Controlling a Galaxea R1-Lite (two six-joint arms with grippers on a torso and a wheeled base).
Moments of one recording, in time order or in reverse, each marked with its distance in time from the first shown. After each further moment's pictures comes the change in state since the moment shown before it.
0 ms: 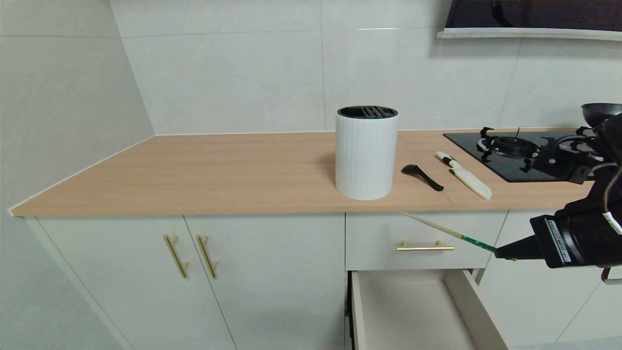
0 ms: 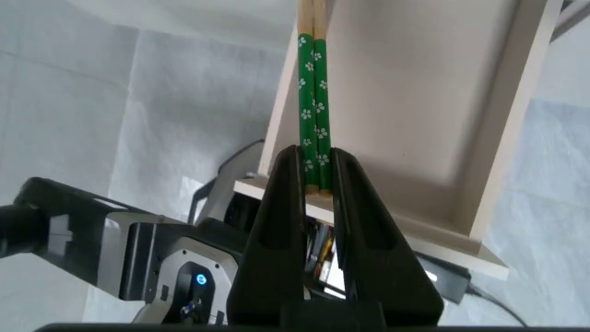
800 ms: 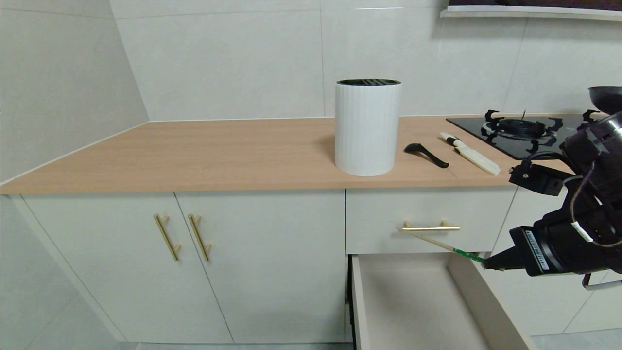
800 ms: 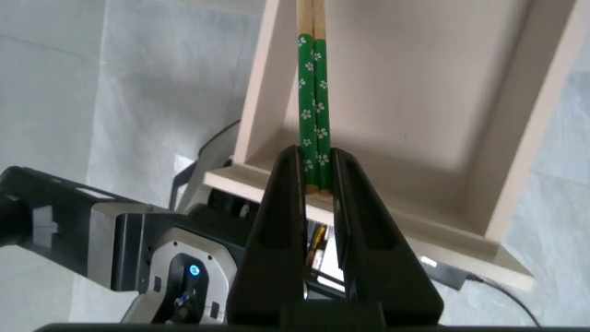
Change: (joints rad) left arm 0.000 0.000 0.000 0.000 0.000 0.000; right arm 0.013 0.061 0.013 -0.003 0.001 -0.002
